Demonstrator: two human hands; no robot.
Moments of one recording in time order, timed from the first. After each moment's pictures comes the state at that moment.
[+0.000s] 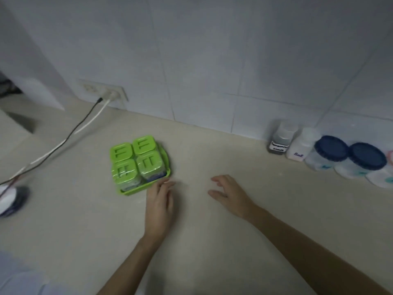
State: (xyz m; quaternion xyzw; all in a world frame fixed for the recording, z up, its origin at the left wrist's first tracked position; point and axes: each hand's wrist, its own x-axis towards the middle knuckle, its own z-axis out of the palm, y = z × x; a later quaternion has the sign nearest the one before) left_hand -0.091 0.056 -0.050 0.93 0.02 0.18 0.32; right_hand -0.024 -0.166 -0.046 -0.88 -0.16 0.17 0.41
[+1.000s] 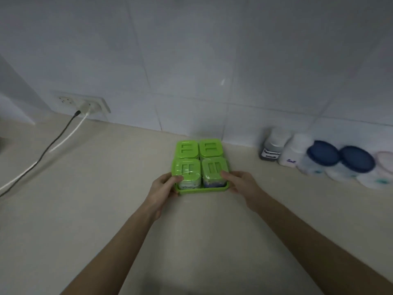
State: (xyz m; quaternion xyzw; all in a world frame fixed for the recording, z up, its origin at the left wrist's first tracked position) left_hand 0.008 0.052 -0.029 0.68 0.19 -0.12 0.70; right_hand 0.036 -0.180 -0.022 -0.72 0.18 0.19 0.65
